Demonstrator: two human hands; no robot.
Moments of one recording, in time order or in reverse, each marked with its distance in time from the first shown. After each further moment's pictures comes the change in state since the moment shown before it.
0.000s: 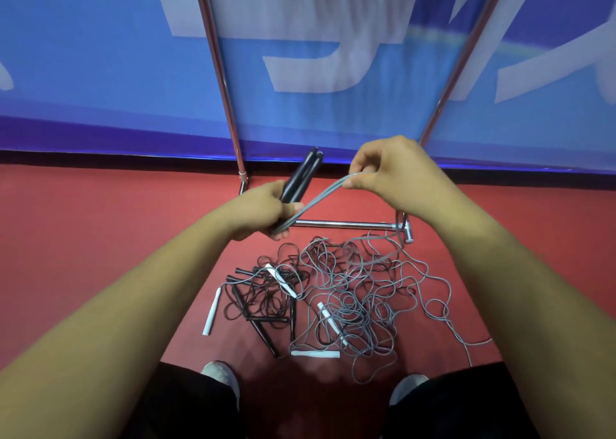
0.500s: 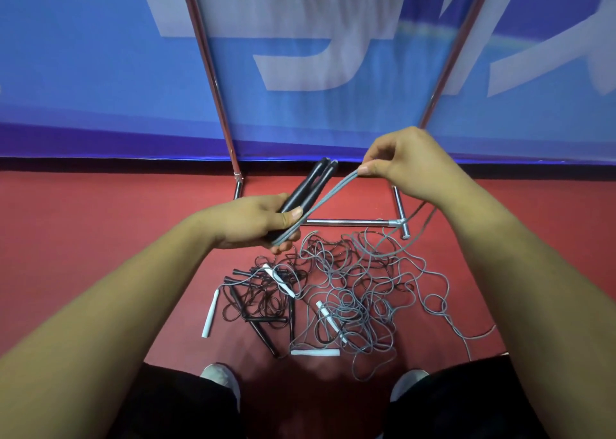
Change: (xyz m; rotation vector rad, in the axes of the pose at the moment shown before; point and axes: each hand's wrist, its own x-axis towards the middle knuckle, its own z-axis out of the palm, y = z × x) left_hand -0.012 -0.006 -0.005 -0.089 -0.394 0.066; right_hand 0.014 0.039 -0.012 -0.014 0.022 0.016
